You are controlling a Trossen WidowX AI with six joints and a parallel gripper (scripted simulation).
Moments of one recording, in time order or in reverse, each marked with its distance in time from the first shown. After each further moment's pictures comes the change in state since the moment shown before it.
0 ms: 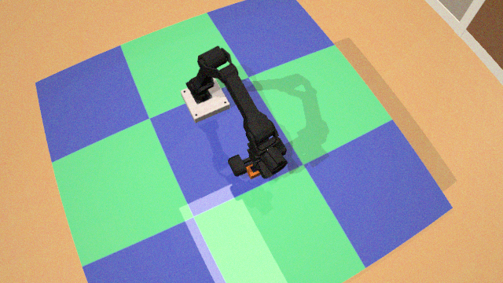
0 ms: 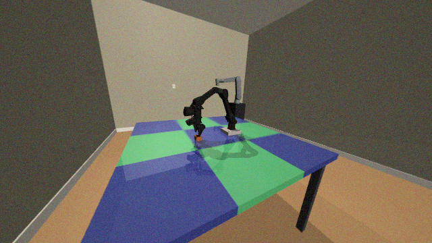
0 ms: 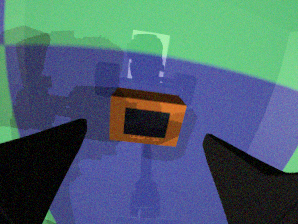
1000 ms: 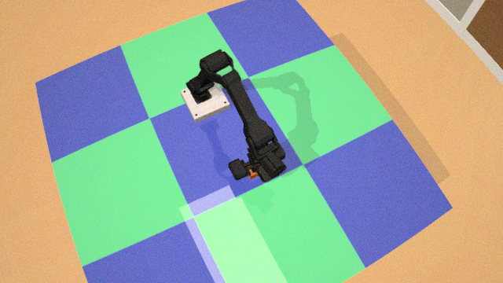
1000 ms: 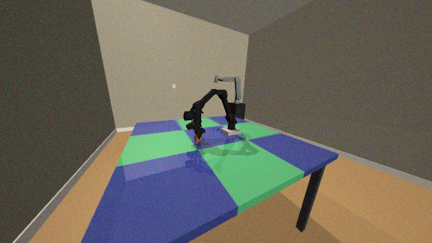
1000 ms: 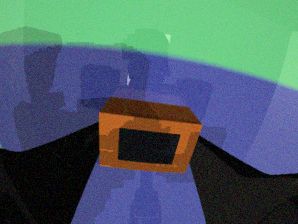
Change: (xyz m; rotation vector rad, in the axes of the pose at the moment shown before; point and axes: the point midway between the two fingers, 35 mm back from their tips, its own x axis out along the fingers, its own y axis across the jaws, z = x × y) arm 0.033 0.000 0.000 0.000 0.002 0.002
